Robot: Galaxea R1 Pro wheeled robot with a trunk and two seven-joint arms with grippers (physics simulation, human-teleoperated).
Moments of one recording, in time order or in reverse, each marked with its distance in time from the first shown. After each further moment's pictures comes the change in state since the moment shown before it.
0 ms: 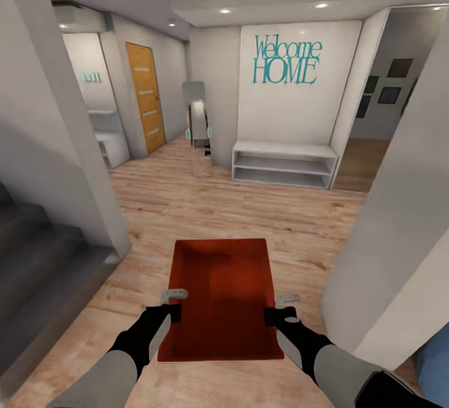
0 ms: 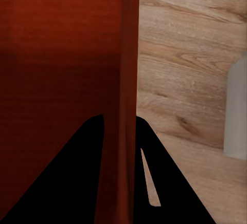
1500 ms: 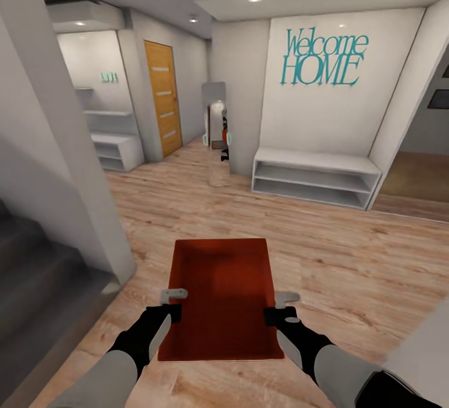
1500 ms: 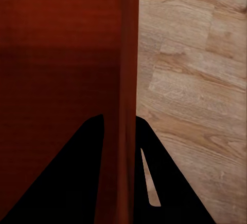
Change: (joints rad) left arm 0.000 -0.001 0.000 -0.001 -0.002 -0.003 0.000; right arm 0.000 0.000 0.000 0.000 -0.001 -0.005 0.000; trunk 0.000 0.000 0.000
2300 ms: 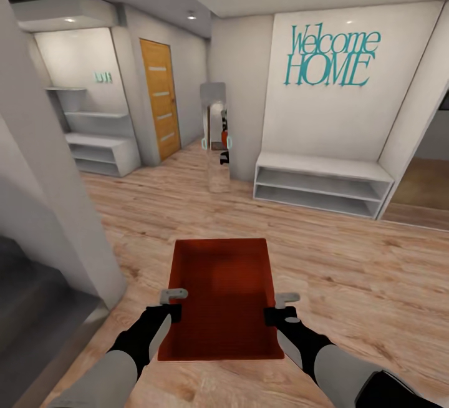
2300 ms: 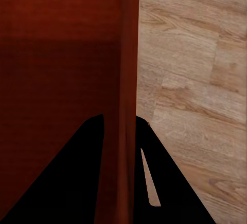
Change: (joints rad) left arm 0.000 0.000 -0.001 0.000 0.000 0.000 0.000; right arm 0.000 0.000 0.000 0.000 0.000 0.000 0.000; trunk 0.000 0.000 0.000
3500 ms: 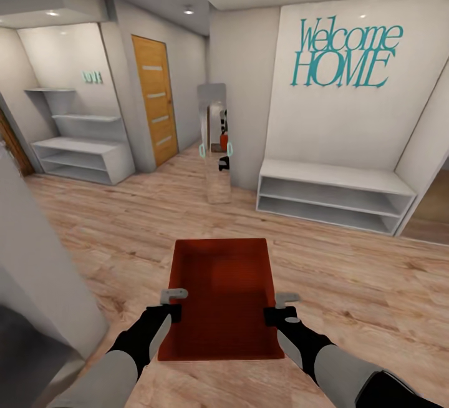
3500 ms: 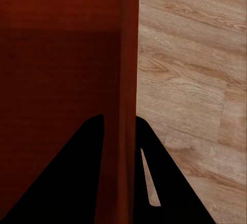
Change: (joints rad) left arm 0.000 -0.001 0.000 0.000 0.000 0.000 0.001; right arm 0.000 -0.001 -0.001 0.000 0.000 0.000 0.001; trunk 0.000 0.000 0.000
